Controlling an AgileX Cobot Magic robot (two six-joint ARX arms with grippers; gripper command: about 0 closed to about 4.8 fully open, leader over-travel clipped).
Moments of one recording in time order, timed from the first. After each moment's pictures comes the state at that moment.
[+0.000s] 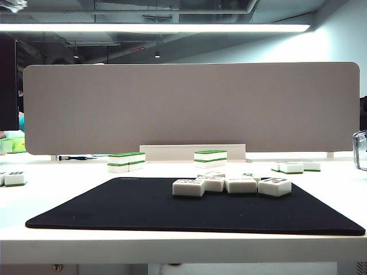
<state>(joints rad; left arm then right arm) 0.00 0.84 0.82 -0.18 0.46 -0.24 -0.01 0.01 0.91 -1.25 -0.47 0.10</state>
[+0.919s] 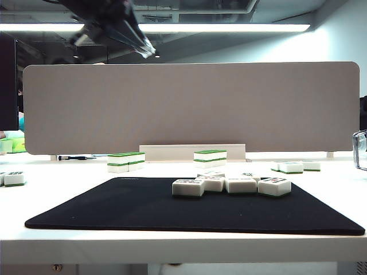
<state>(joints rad) -0.45 1.43 1.19 -0.18 0.29 -0.17 -0.01 0.01 0.91 -1.25 -0.47 0.10</state>
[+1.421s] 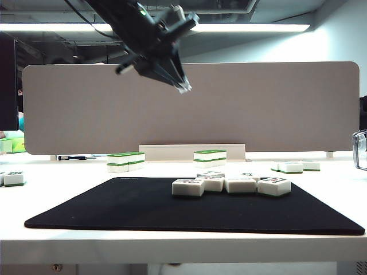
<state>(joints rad) -0.55 1.75 1.49 -0.37 0.22 -0.13 -0.01 0.01 0.91 -1.25 -0.44 0.10</state>
